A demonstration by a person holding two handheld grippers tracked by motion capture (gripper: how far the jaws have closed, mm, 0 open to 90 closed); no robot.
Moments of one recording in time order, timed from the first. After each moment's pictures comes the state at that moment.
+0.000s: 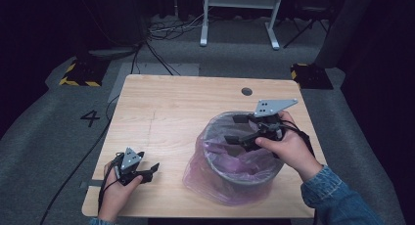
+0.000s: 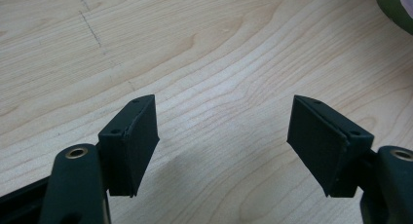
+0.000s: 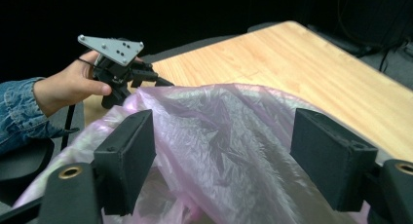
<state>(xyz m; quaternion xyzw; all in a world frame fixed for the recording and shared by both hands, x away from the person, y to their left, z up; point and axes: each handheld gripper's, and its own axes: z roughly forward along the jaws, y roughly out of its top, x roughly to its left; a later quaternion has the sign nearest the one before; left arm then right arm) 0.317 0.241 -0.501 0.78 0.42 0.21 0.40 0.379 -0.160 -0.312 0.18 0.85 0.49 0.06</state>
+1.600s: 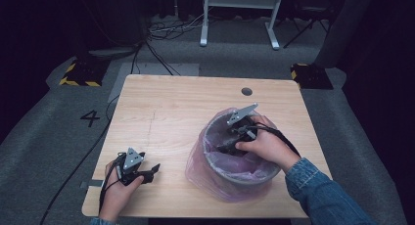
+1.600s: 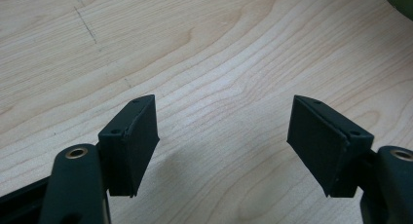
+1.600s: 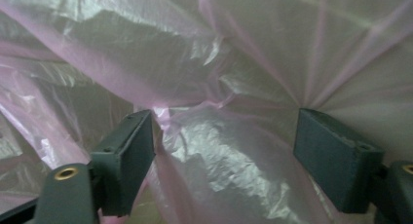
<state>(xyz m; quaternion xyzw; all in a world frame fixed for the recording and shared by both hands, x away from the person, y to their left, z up) 0.318 0.238 -0.502 0.79 0.41 0.21 0.39 0.413 -0.128 -0.380 0.22 0.92 0.32 0.04</state>
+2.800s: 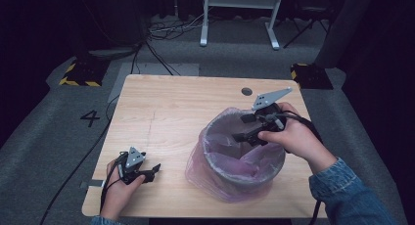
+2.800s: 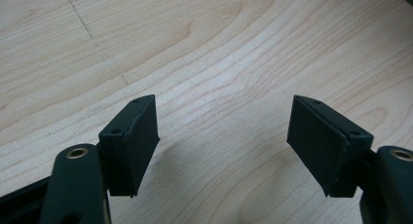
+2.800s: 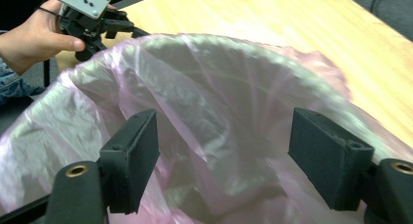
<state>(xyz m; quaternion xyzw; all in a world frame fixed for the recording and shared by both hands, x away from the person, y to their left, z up) 0.322 0.235 -0.502 0.80 0.42 0.21 0.37 0.390 -0.174 -0.293 0.22 0.89 0.38 0.06</state>
